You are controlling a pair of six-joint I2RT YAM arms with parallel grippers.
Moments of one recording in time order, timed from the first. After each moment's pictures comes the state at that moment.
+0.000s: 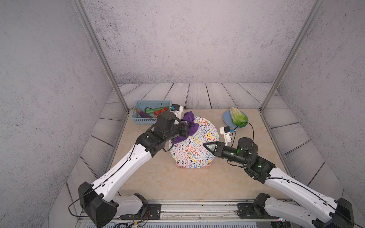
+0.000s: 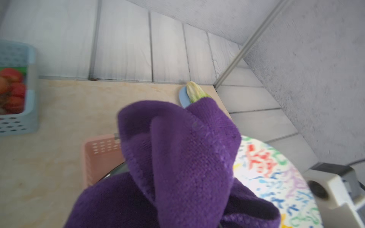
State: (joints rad) left arm -0.62 1.22 1.24 -0.40 0.12 -0.52; right arm 0.77 0.91 0.75 0.03 -0.30 1.01
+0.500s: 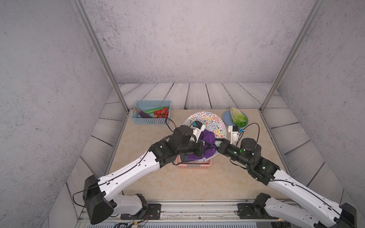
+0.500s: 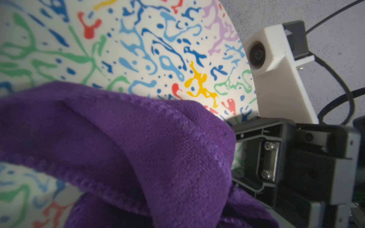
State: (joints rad) left arm -0.92 1.27 1.19 -0.39 0.22 -0.50; right arm 0.75 0.90 0.75 -0.03 -0.11 1.01
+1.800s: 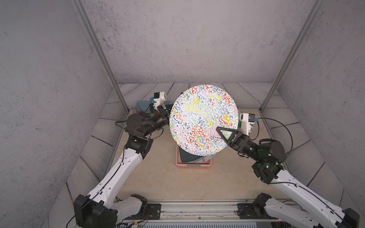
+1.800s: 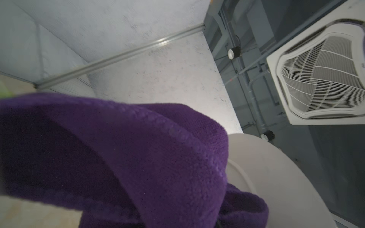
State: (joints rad) left arm -0.45 1.19 1.12 0.66 0.75 -1.68; right arm 0.67 0.94 0.78 0.71 -0.53 1.18
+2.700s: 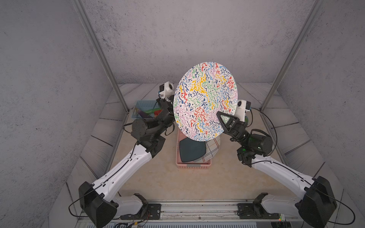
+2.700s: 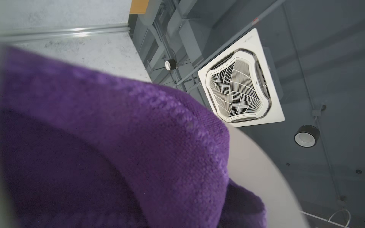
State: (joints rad) left arm -0.70 1.29 1.26 0.88 0.43 -1.79; right arm 0.66 1.28 0.93 1.32 -0.53 1.47
